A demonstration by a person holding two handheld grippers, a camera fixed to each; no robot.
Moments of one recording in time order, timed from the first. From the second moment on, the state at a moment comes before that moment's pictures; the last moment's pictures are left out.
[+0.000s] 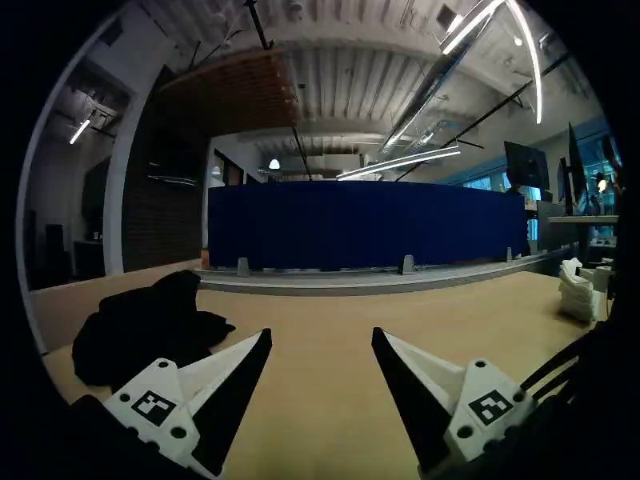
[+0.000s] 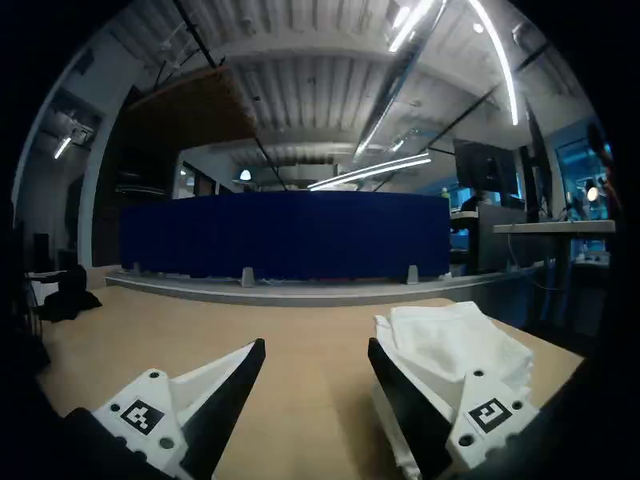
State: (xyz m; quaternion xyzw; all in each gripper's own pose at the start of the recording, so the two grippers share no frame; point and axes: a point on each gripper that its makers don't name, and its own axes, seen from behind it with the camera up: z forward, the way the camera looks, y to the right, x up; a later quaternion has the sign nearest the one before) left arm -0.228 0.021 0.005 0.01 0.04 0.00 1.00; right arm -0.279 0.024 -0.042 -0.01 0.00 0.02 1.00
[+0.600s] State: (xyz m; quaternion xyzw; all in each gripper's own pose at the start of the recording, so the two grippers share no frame) left arm -0.227 0.021 0.003 0.01 0.04 0.00 1.00; right arm -0.279 0.024 -0.036 -0.01 0.00 0.02 1.00
